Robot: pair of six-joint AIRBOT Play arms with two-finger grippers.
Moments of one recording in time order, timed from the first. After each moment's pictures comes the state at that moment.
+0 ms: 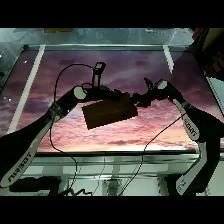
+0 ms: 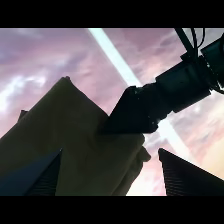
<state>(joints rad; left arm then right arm) -0.51 -1.51 1.31 0.75 -0.54 -1.03 0.08 -1.93 1.51 -0.88 1.13 1.37</state>
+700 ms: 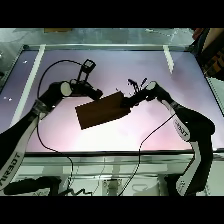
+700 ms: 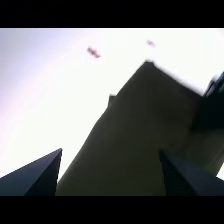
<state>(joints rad) -0.36 -1.43 1.31 1.23 -0.71 -1.03 0.18 -1.97 1.61 -0.75 1.17 1.13</state>
